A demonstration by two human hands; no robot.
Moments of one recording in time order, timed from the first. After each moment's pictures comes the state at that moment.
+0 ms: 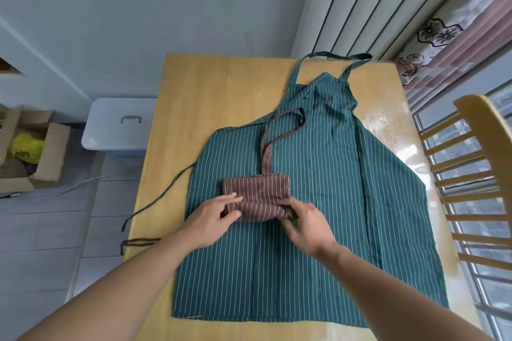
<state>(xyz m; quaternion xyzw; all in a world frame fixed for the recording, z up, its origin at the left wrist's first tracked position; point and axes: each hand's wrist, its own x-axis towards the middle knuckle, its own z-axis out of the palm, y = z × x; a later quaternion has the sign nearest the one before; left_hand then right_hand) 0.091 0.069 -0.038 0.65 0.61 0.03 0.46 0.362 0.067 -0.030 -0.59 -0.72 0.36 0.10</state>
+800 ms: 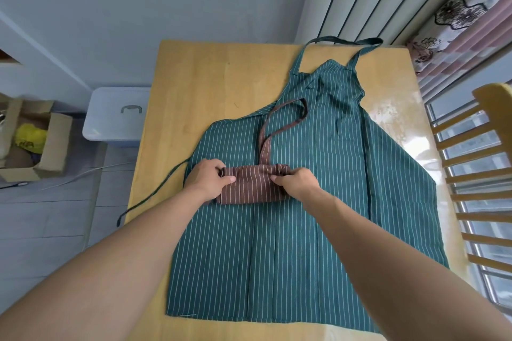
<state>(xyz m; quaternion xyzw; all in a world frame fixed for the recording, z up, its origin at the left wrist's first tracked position) 0.101 0.150 -0.042 0.53 0.75 0.03 0.40 0.332 0.165 -0.022 -0.75 -0.39 0.54 0.02</state>
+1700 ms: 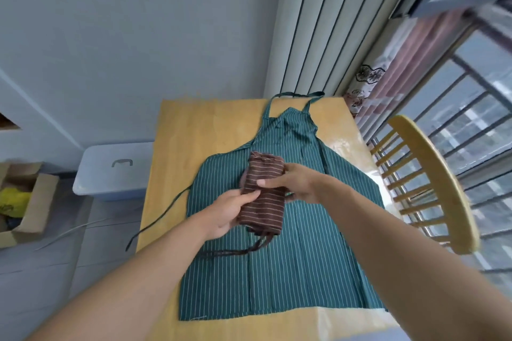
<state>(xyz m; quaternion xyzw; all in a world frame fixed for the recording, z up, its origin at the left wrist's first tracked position) 0.147 0.071 0.105 0.31 0.51 0.23 0.77 0.339 0.120 0.145 -0.61 -0.41 0.66 0.11</state>
